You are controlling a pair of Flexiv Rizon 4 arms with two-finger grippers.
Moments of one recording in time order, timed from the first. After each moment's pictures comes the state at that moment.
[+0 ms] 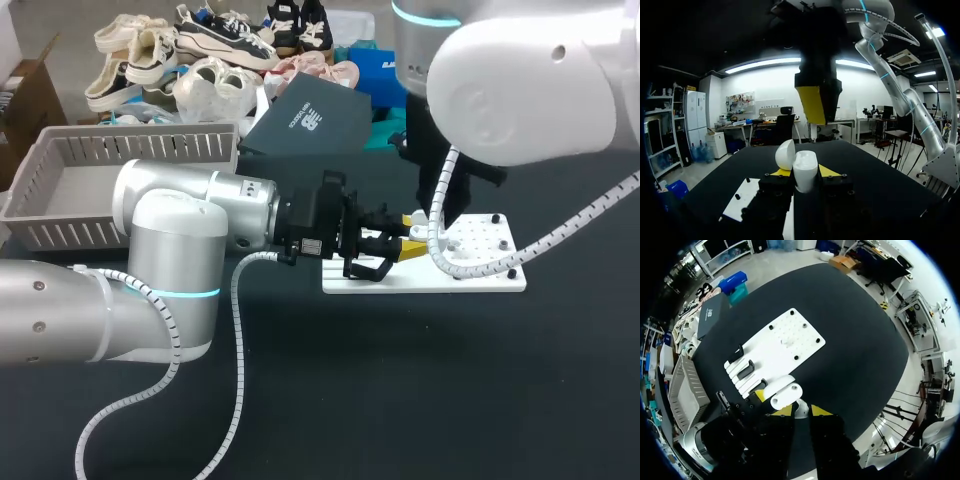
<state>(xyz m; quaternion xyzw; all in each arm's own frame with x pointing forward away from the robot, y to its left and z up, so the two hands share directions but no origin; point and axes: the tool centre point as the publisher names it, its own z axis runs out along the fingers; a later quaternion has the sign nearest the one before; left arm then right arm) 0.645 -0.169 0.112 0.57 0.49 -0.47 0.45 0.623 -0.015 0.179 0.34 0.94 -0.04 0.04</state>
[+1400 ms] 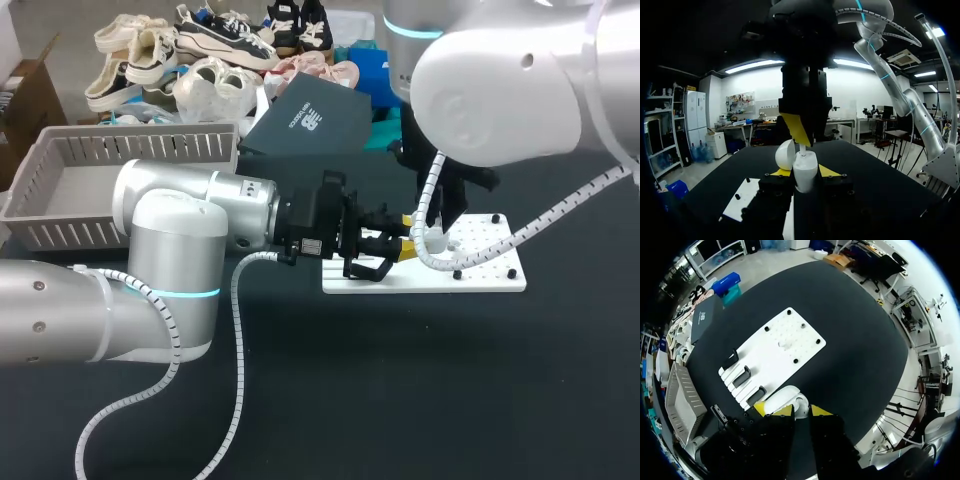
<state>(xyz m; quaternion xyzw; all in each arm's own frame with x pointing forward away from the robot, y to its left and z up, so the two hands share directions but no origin) 0.645 -0.170 0.112 0.57 0.49 -0.47 0.45 0.636 -0.018 0.159 0.36 0.93 -0.06 0.03</state>
